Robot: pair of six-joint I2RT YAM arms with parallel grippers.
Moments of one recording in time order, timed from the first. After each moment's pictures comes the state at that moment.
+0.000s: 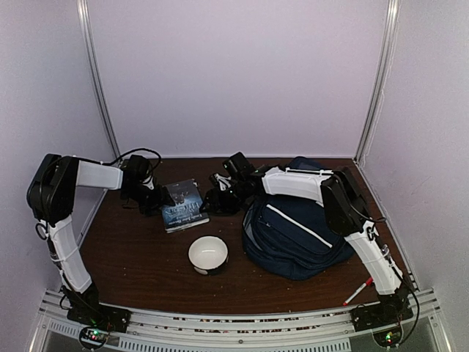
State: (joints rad) left arm -0.23 1.89 1.14 -0.30 0.33 -0.62; right arm 0.77 2.50 2.10 -0.44 -0.53 0.59
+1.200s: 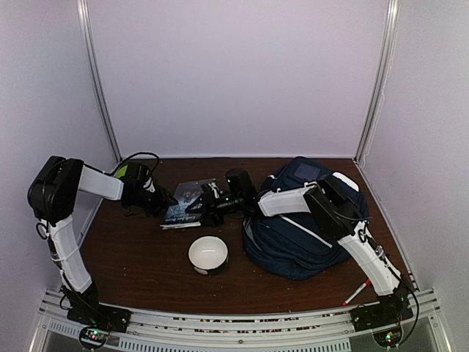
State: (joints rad) left arm -0.24 1.91 1.01 0.03 0.43 -0.74; right arm 0.80 2.59 1.92 0.33 -0.89 1.21
